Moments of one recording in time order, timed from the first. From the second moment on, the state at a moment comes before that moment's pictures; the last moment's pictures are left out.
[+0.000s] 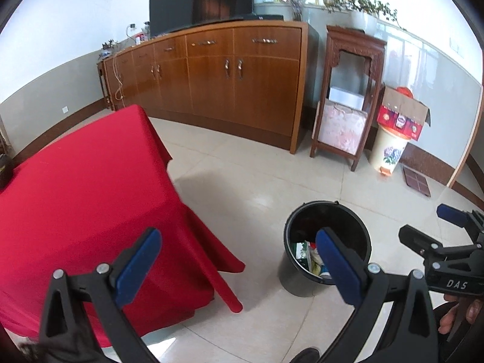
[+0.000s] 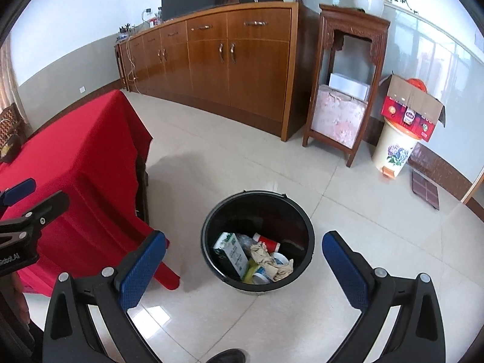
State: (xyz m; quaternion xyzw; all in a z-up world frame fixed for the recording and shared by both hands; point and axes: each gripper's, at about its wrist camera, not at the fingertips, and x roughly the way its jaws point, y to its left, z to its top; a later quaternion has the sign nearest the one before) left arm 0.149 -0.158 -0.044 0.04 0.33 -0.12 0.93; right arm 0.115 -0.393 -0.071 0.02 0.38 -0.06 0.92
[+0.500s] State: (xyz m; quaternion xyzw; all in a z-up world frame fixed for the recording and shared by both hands) left arm 0.085 -0.096 0.018 0.01 0.28 -0.08 0.96; right arm 0.038 -0.338 0.011 0.00 0.31 -0.07 0.95
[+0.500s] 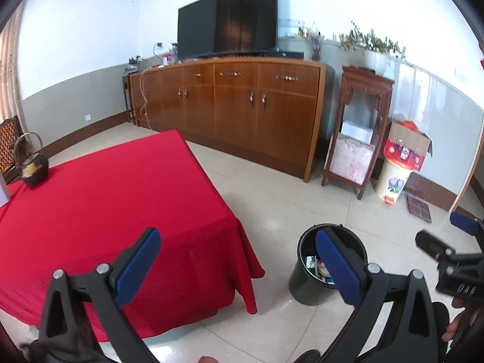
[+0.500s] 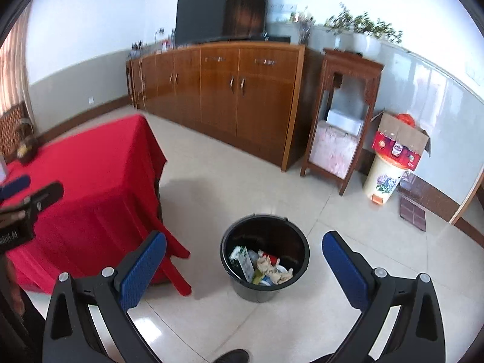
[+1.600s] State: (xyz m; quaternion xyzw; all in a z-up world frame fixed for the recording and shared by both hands) left arm 0.036 -0.056 0.043 -0.01 0.22 -0.06 0.97; right arm 0.003 -0.277 0.040 -0.02 0.28 -0.07 0.96
